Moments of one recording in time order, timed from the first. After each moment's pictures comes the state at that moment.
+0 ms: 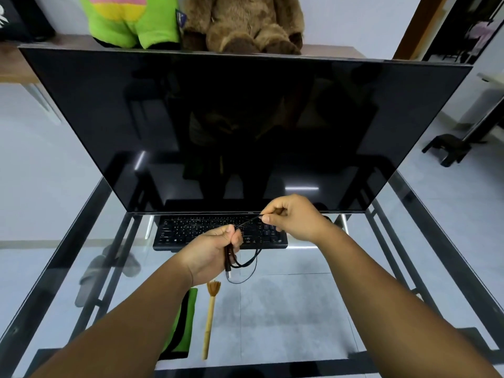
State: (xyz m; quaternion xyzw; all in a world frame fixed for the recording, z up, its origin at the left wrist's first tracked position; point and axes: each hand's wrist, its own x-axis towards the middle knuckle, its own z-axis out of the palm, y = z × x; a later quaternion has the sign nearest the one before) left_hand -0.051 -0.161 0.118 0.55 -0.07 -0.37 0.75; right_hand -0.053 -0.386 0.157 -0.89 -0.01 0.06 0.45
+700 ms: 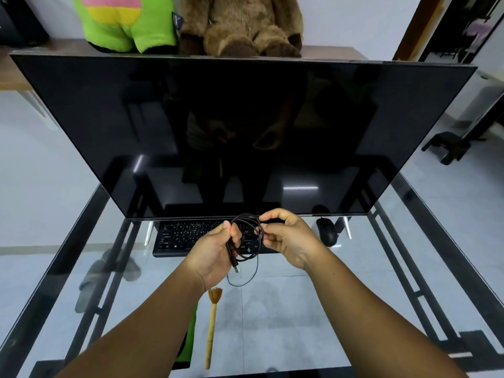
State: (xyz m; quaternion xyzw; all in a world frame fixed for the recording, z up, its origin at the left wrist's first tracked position) left_hand -0.043 -0.176 0.119 0.52 0.00 -0.29 0.81; right_hand -0.063 -0.359 0.133 -0.60 0.18 0.10 0.78
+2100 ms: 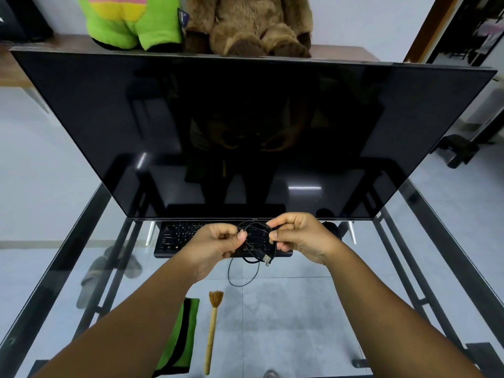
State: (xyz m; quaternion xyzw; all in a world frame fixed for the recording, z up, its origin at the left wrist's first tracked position) left_hand -0.020 -0.163 0.127 0.67 -0.04 -0.30 0.67; right_hand -0.052 -0.391 0.137 -0.69 0.08 0.16 0.70
